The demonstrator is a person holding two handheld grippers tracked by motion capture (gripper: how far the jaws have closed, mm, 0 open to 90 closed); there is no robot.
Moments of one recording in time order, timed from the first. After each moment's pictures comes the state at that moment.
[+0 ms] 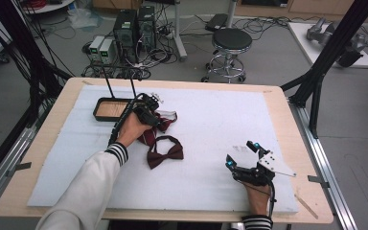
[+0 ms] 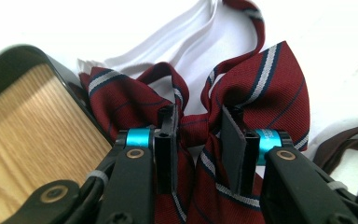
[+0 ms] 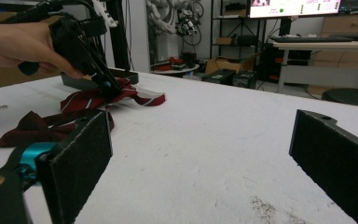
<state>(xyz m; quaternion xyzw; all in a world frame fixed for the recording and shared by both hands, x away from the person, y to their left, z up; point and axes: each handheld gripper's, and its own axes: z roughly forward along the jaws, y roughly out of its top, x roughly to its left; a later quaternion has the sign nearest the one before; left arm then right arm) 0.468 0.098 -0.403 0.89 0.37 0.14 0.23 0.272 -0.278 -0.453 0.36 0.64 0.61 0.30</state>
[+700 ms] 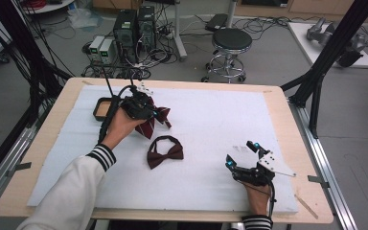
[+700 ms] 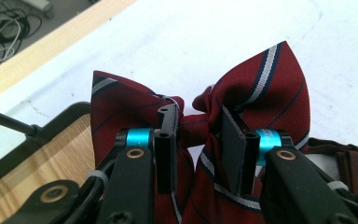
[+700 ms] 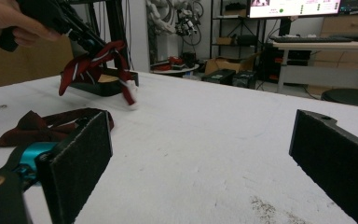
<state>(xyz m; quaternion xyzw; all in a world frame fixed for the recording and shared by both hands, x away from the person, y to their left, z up) 0.440 0.124 -0.353 0.86 0.34 0.17 0.35 0.272 -0.278 -0.453 0.35 0.64 0.61 0.30</state>
